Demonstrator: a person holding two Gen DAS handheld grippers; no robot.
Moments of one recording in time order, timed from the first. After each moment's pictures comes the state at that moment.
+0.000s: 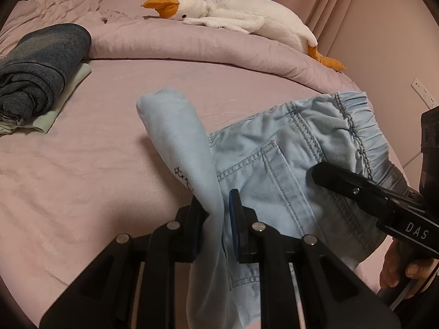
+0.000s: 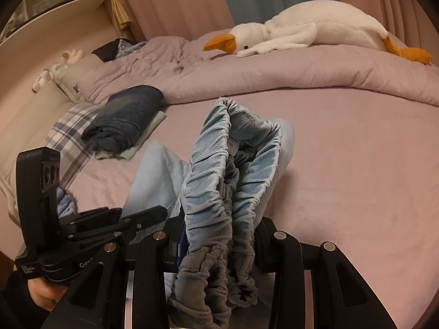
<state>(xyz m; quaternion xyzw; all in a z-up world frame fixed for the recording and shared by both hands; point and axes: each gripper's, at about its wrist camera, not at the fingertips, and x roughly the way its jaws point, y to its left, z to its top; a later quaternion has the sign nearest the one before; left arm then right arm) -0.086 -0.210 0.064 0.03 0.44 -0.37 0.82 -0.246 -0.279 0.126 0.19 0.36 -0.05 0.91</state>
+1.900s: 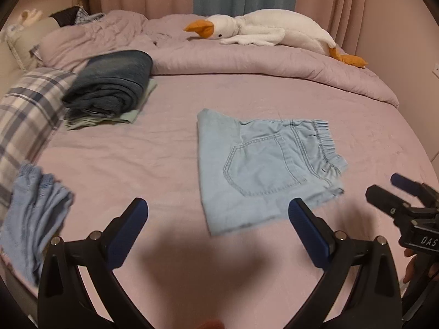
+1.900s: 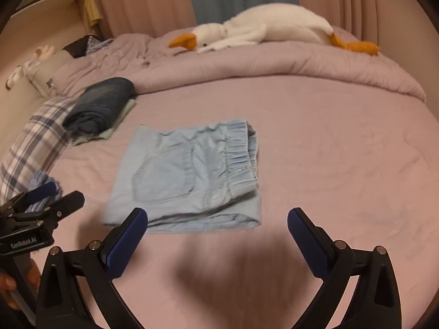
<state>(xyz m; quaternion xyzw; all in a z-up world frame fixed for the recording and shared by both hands) -0.189 -0.134 0.137 0.11 0.40 -0.25 0.87 -0.346 -0.253 0.157 0.16 0.39 -0.16 0.89</state>
